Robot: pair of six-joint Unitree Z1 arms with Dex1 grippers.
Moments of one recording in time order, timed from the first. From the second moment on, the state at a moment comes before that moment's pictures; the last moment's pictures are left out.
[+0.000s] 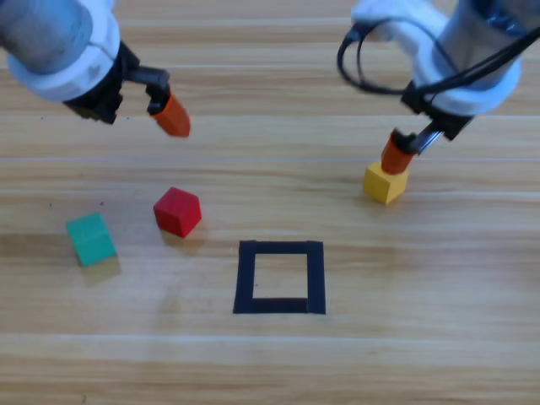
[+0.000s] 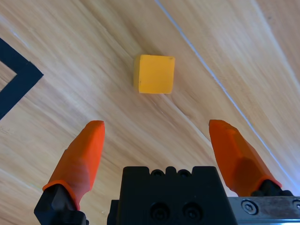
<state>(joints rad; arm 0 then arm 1) -0.54 1.75 -1.37 0.70 0.04 -0.22 0.70 2.11 -1.69 0.84 -0.13 -0.19</state>
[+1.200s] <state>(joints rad) -0.54 2.12 -1.56 0.87 0.04 -0.20 0.65 2.45 -2.02 1.01 -0.10 -0.22</state>
